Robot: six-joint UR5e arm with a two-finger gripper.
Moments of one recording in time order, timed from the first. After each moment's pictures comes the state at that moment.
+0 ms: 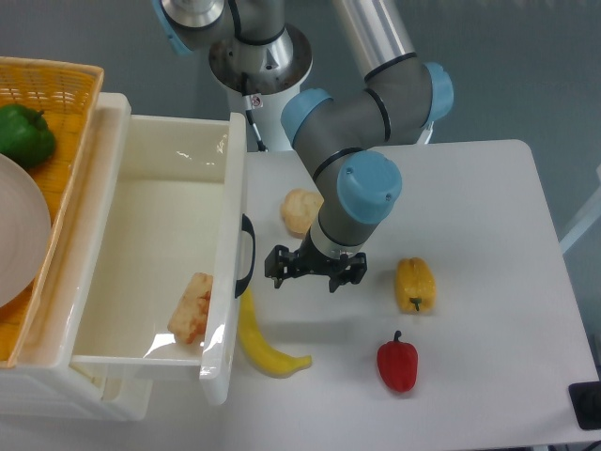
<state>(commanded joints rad) 2.48 -1.97 -1.63 -1.19 1.30 0.45</state>
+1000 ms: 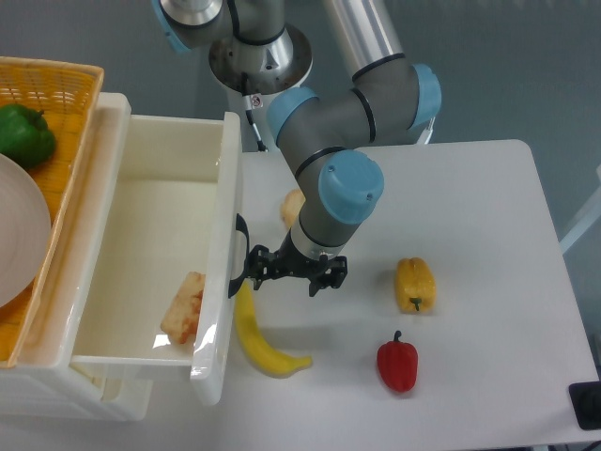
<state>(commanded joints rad) 2.45 -1.96 -1.63 -1.19 1.27 0.44</state>
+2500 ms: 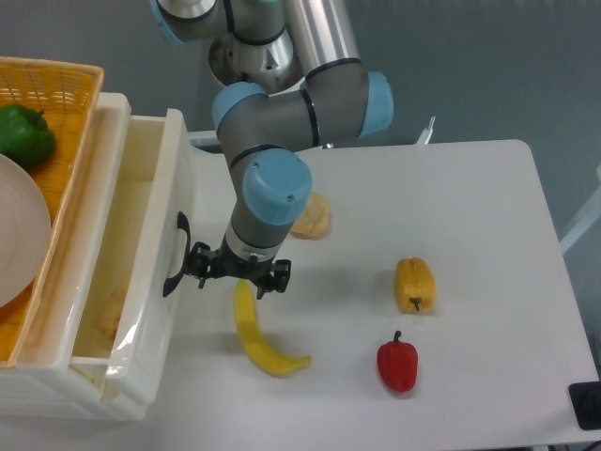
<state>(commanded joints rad) 2.29 -1.93 -1.62 -1.19 1.29 0.39</state>
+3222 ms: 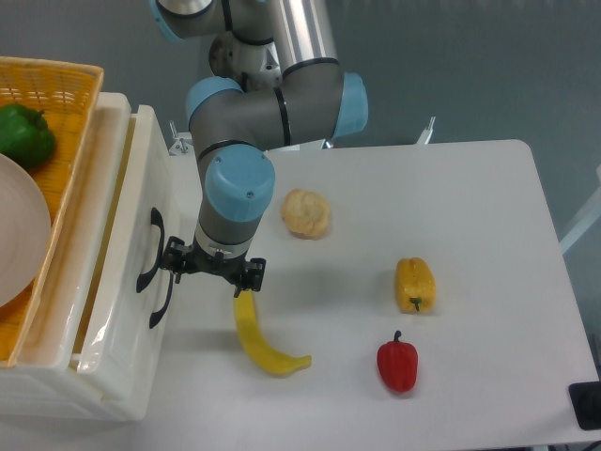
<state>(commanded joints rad) 2.24 -1.93 -1.62 -1.19 1.32 0.39</state>
